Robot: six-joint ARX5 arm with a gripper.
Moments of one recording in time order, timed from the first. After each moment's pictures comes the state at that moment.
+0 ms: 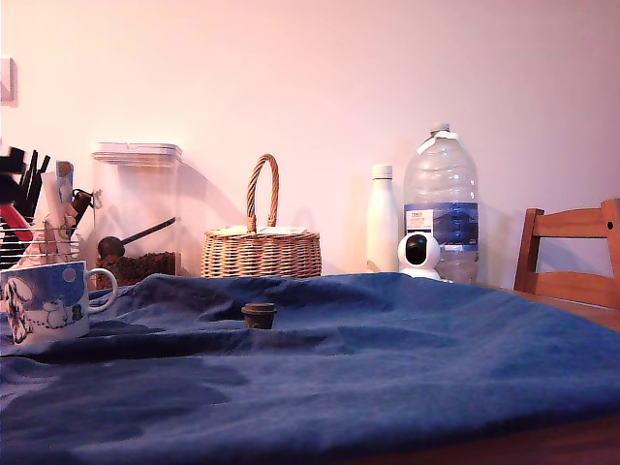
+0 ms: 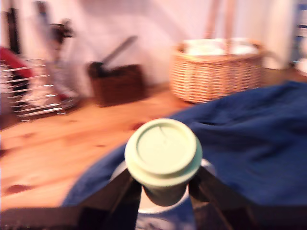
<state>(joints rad) -0.01 1.28 0.34 0.81 0.09 0.03</state>
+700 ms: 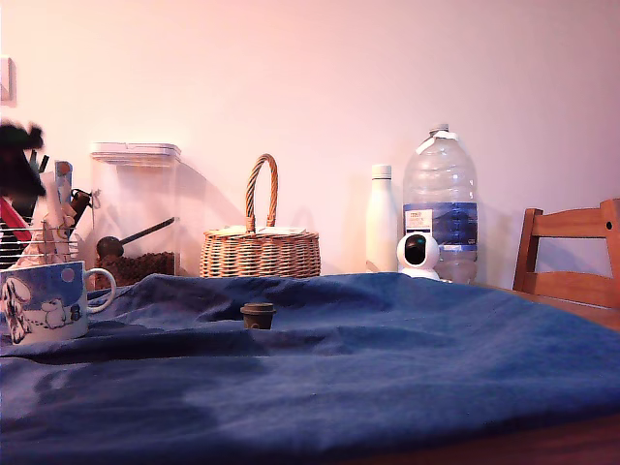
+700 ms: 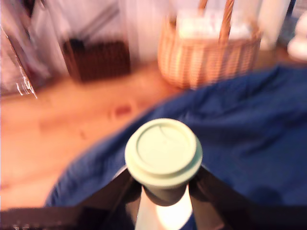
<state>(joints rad) 0.04 1.41 0.68 0.32 0.24 0.03</state>
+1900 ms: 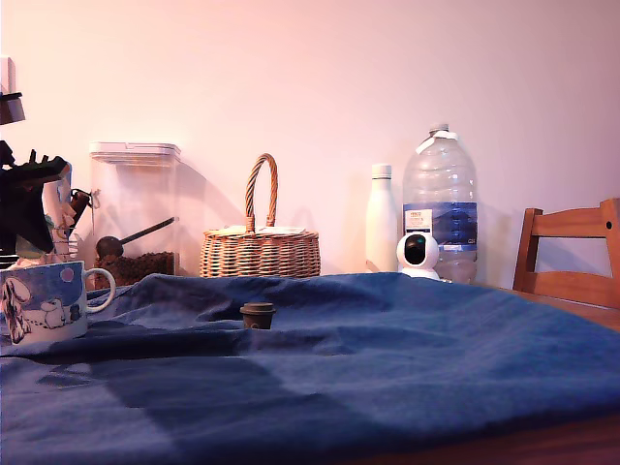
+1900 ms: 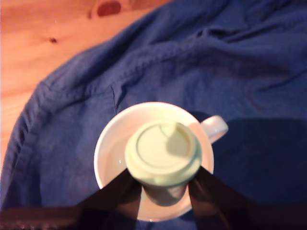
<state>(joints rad) 0.06 1.61 1.02 -0.22 0.25 0.03</state>
